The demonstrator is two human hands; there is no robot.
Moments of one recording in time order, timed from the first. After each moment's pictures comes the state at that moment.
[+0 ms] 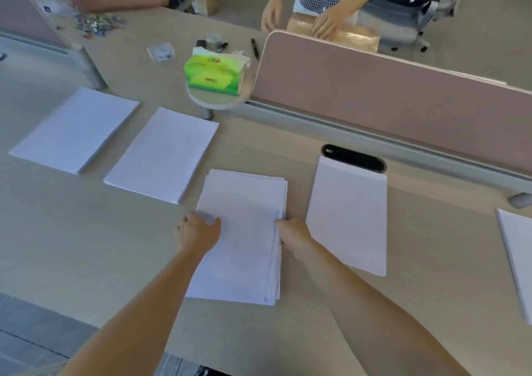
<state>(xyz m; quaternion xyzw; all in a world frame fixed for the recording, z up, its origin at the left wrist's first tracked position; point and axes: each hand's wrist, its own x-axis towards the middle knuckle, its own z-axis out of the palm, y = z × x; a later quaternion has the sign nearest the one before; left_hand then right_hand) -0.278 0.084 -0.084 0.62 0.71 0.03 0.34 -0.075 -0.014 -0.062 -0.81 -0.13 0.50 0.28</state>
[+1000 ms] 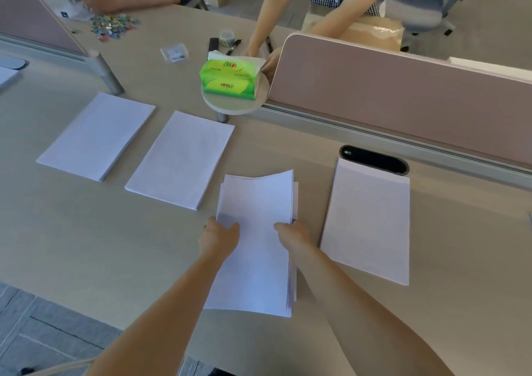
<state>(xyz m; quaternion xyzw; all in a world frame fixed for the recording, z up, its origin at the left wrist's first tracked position) -0.270 0.086 -0.055 0.53 0.72 0.05 0.44 -0.115 0.013 -0.027 -0.78 -0.05 0.51 0.35</state>
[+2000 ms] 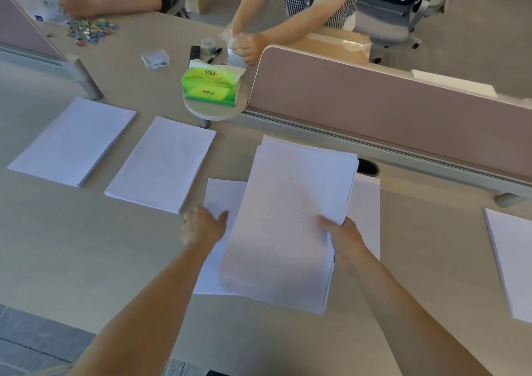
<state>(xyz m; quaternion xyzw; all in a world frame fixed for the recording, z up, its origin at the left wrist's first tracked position) -0.249 0.103 -0.040 0.64 0.71 -0.03 0.28 -0.023 -0.071 0.031 -0.70 -0.05 0.48 0.52</state>
